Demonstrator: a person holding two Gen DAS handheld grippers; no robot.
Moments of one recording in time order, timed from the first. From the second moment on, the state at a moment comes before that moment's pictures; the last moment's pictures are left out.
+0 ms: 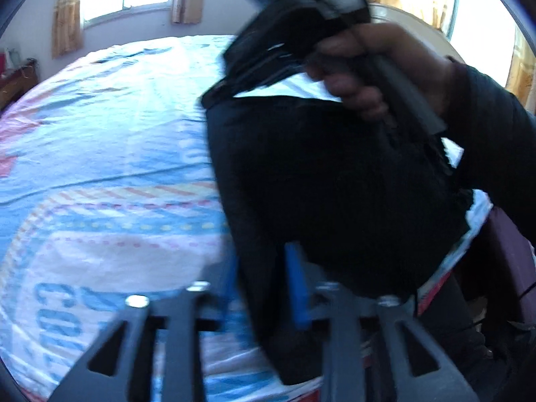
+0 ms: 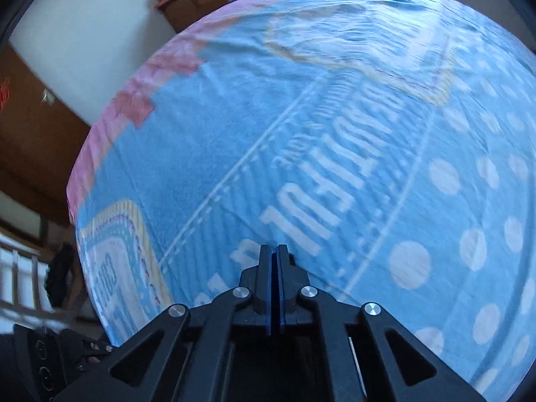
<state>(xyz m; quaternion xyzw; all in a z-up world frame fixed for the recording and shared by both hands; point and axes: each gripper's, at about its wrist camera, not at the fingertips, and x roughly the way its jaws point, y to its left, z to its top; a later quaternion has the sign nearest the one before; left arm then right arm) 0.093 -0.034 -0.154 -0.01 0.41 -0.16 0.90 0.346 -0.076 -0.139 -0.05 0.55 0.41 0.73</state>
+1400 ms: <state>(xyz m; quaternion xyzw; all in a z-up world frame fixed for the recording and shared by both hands) 0.235 -0.083 -0.140 0.15 0.40 -0.10 0.90 0.089 -0.355 -0.111 -0.02 0.50 0.21 0.84</state>
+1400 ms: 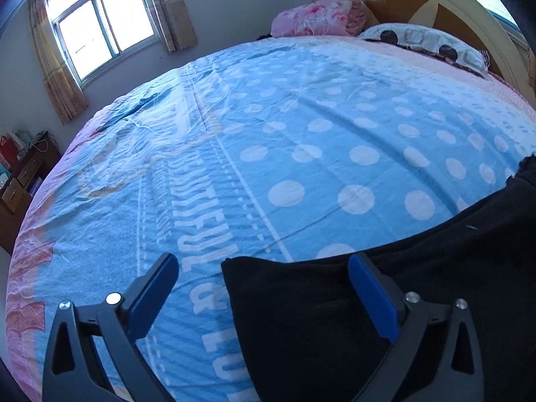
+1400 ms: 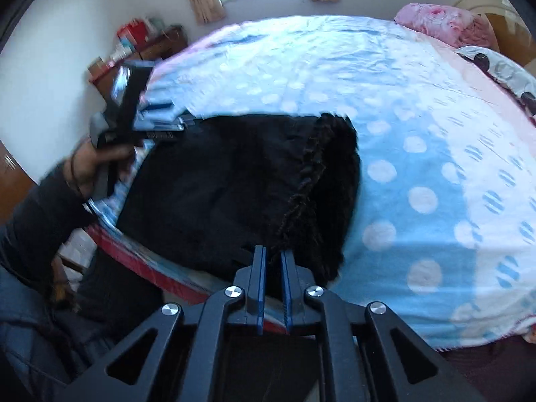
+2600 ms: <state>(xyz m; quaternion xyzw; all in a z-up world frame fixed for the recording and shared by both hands) 0.163 -0.082 -0.116 0.10 0.35 -0.11 0.92 0.175 -0.388 -0.114 0.10 0.45 0.12 0.88</state>
